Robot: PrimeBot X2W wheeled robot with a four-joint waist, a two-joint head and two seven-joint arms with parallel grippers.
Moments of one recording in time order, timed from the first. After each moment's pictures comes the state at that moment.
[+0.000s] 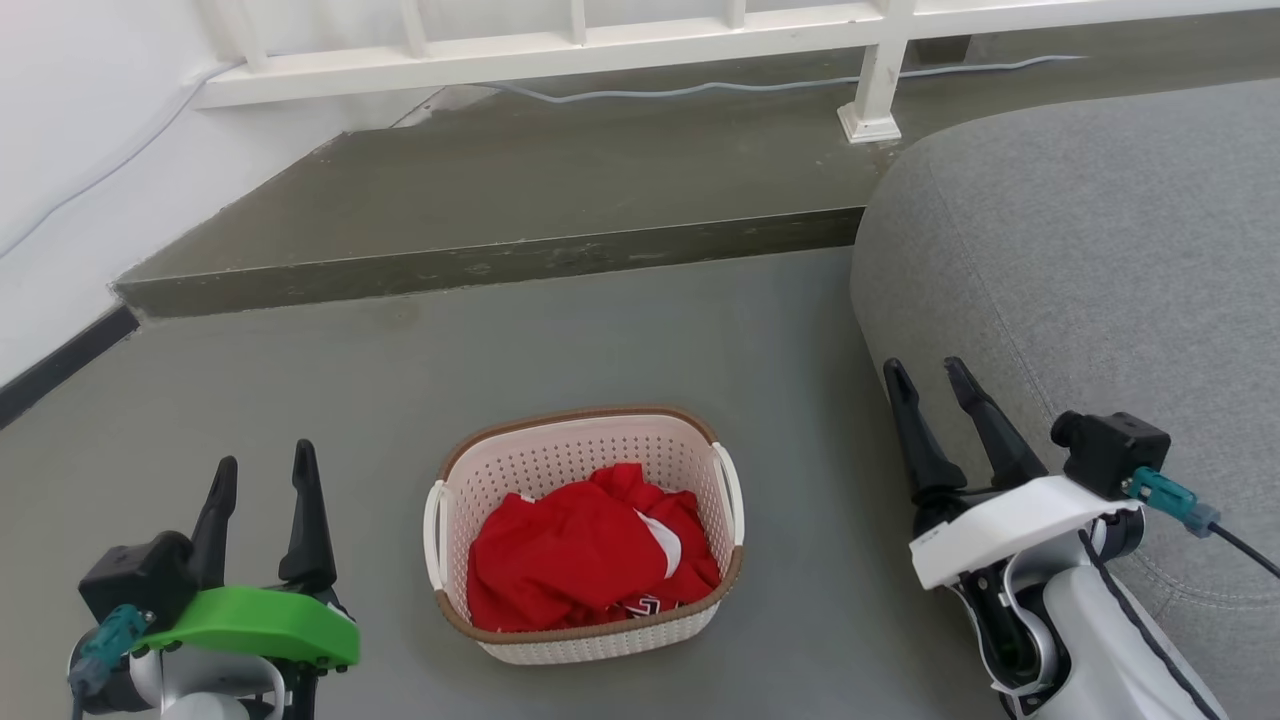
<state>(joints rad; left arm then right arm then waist) -0.03 0.09 -0.09 0.15 -0.47 0.00 -0.21 -0.12 -0.11 0.30 0.20 0.53 0.04 -0.21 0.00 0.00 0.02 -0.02</state>
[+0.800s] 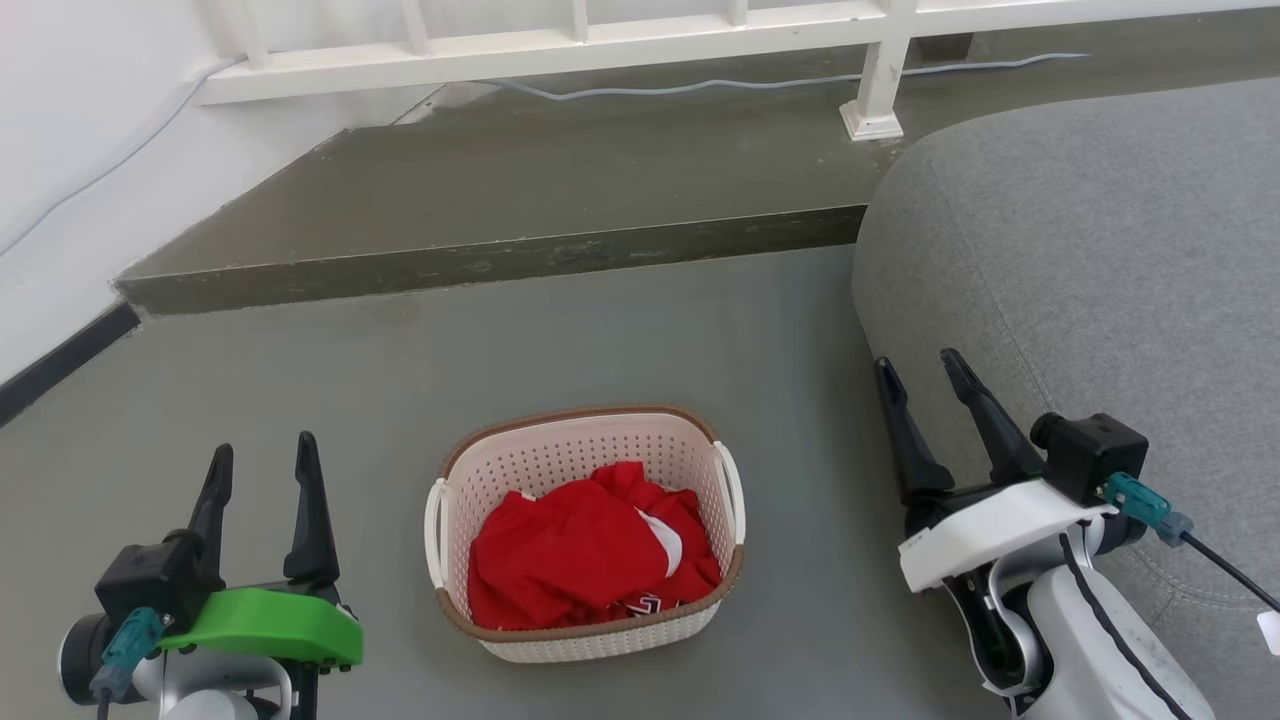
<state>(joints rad) -0.03 0.08 -0.07 0.14 -0.34 0.00 -0.25 -0.12 -0.10 0.31 0.21 0.37 0.02 -0.25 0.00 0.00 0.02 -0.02</state>
